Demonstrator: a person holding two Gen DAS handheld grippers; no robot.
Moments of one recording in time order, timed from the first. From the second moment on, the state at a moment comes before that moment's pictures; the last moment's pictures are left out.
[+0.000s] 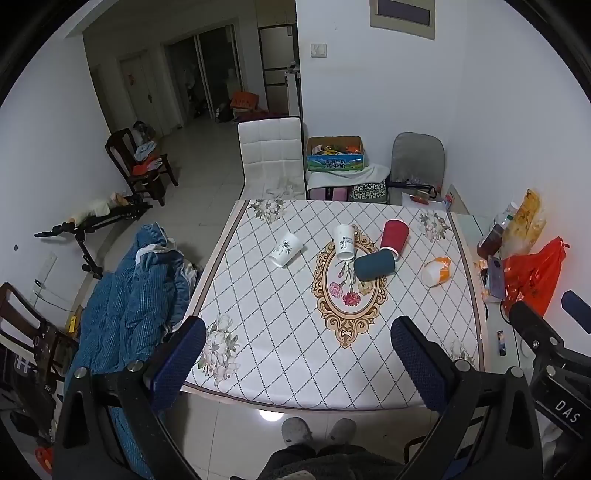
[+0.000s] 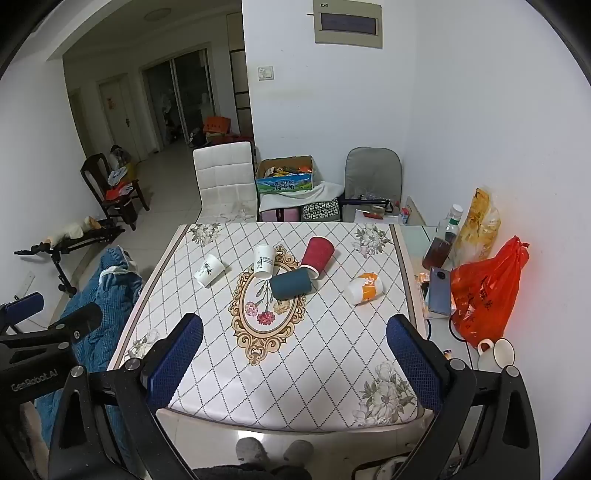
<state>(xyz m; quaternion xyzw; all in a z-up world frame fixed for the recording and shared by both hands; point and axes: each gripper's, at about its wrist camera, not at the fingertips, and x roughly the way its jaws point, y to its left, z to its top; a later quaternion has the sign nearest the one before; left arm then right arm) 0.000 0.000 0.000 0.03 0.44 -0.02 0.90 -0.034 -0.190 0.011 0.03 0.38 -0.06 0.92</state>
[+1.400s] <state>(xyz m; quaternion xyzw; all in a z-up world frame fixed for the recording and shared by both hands) 0.000 -0.001 0.003 0.04 0.44 -0.02 0.90 -0.031 -0.191 0.010 0.02 0.39 -0.06 0.92</state>
